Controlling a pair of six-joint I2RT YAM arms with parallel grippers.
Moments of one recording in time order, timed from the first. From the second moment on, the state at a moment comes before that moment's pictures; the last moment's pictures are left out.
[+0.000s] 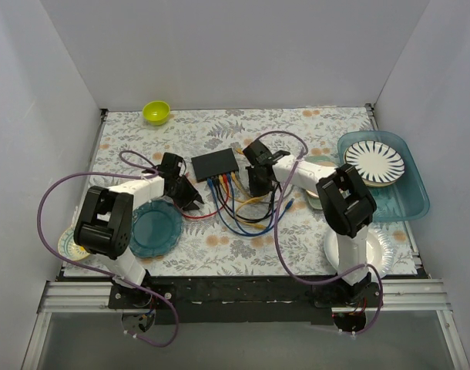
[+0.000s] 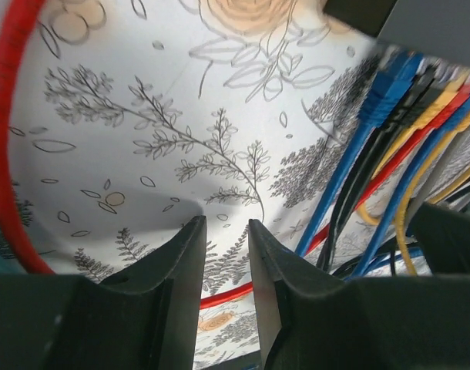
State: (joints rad) left arm -0.27 1.67 0.92 -0.40 0.23 -0.95; right arm 0.65 2.01 1.43 -0.59 0.03 0.50
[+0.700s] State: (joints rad) left arm -0.43 1.63 0.87 -0.38 0.22 -0.93; right arm 0.95 1.65 0.95 -0.47 0.02 0.65
